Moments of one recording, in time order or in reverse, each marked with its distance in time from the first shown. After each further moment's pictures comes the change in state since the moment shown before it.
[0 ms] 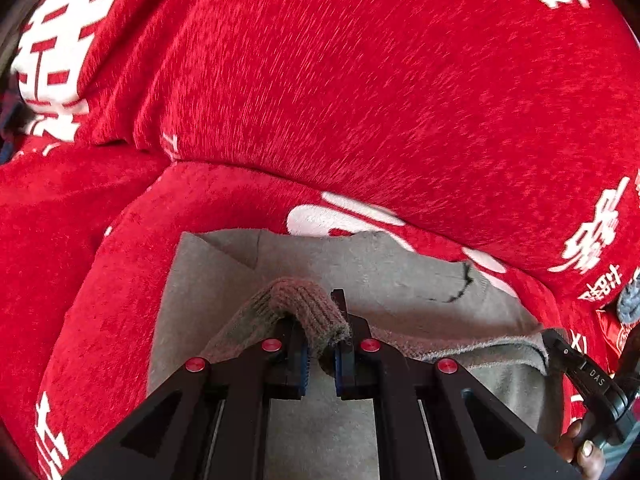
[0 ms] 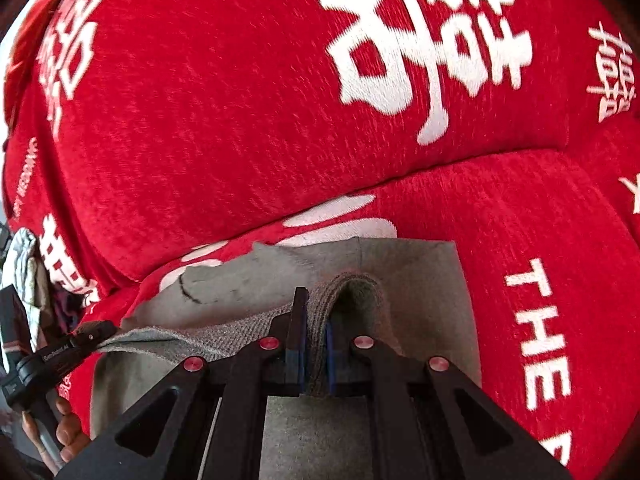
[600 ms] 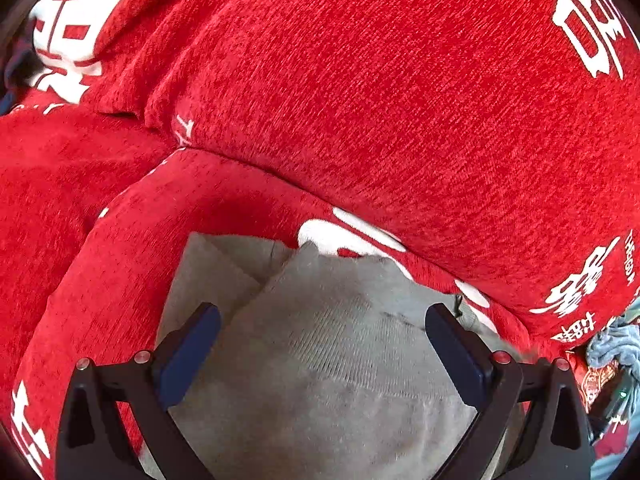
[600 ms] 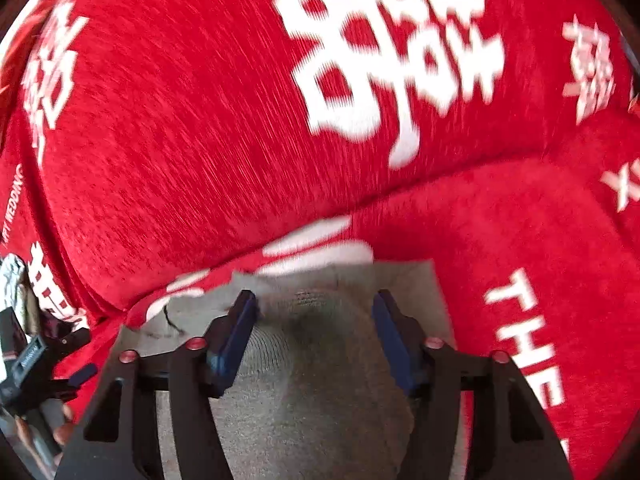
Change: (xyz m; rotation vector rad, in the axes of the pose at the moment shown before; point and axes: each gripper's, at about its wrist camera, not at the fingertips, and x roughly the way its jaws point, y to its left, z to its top) left arm -0.003 0.028 0.006 -0.139 -0.016 -0.077; right arm -0.016 -0.002 0.001 0.012 -0.132 -0.064
